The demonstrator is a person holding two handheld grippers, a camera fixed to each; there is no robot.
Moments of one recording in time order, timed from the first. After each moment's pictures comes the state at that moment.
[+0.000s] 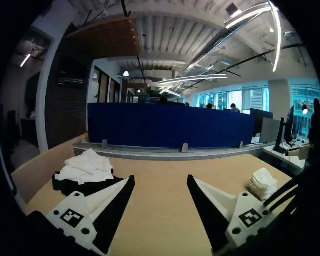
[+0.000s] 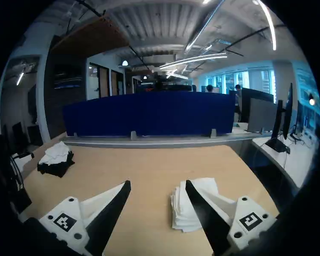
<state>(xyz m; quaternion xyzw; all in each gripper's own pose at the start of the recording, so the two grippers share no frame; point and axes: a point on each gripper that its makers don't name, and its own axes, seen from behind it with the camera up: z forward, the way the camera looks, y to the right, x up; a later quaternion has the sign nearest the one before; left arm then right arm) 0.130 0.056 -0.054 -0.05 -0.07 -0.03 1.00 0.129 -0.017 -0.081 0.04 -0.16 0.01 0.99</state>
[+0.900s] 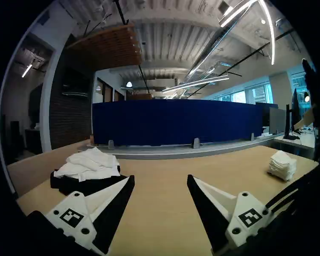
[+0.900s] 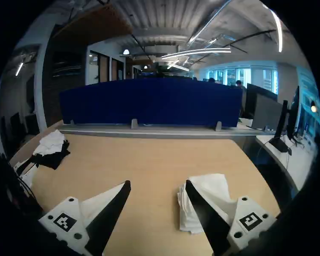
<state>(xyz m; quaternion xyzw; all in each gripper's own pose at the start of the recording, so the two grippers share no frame) 0.038 0.032 -0.016 -0.02 -0.02 0.00 1.00 0.092 -0.044 -0.043 0.03 -0.20 -0.01 0.98</state>
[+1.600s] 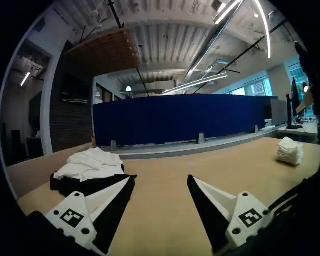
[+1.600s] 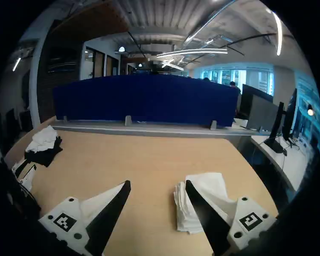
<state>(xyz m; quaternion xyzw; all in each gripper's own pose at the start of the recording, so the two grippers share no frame) 0.003 0.017 0.000 -0.02 0.00 0.03 1.00 0.082 -0.042 -0.036 0.00 -0.21 -0.03 0.98</state>
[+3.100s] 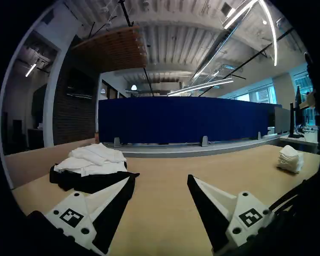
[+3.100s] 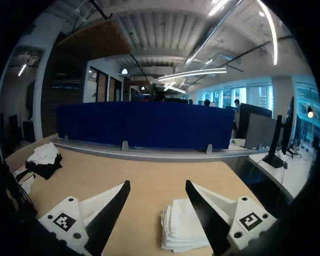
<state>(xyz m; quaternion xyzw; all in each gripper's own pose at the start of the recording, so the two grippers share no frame) 0.001 0.005 -0.001 -0.01 0.00 0.00 1.00 0.128 -0.001 -0.021 0.02 -0.10 -0.02 1.00</state>
